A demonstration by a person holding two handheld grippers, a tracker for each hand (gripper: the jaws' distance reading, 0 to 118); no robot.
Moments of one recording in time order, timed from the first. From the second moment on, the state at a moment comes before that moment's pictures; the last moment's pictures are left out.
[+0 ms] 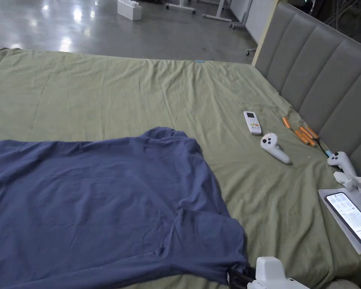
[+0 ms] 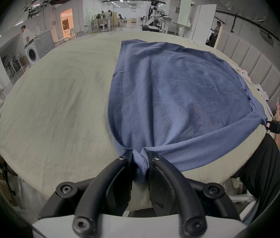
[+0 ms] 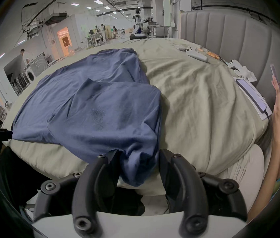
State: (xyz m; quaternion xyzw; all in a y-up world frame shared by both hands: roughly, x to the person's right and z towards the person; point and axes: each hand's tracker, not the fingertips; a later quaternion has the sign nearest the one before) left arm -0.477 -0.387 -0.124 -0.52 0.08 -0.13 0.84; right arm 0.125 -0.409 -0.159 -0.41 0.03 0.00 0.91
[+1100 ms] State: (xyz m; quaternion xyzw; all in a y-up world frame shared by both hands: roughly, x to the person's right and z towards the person) left arm -0.508 -0.349 -0.106 -0.31 -0.02 0.09 0.94; right arm 0.114 -0.328 -0.148 -0.32 0.04 -0.06 0.94
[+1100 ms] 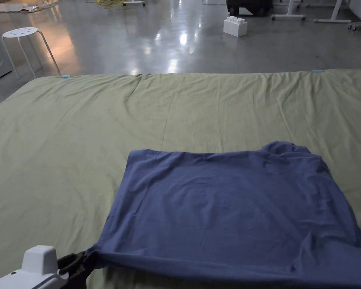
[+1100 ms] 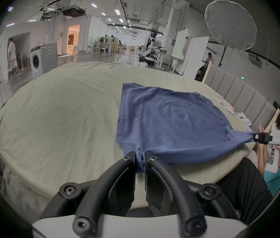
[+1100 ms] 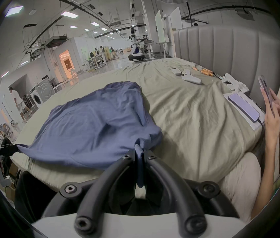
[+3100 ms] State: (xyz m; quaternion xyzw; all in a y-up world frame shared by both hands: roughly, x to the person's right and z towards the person) left arm -0.384 -0.171 -0.012 -0.08 0.07 -0.06 0.99; right arm 0.022 -0.208 -0.082 -0.10 0.10 0.02 0.99
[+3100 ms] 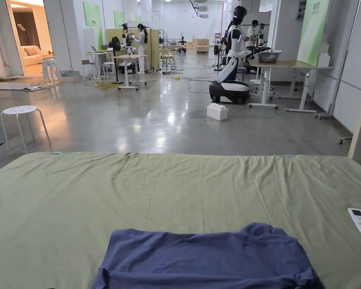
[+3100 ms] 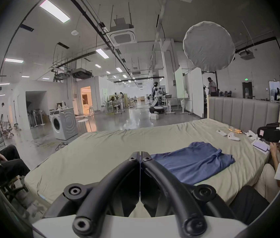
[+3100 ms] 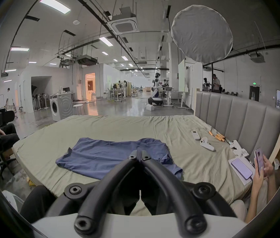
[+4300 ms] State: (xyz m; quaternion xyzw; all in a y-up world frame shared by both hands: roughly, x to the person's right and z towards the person) left arm -0.510 -0.397 -0.269 -0.44 0.05 0.13 0.89; right arm 0.048 -0.270 -0.107 -0.24 0.06 -0.03 0.97
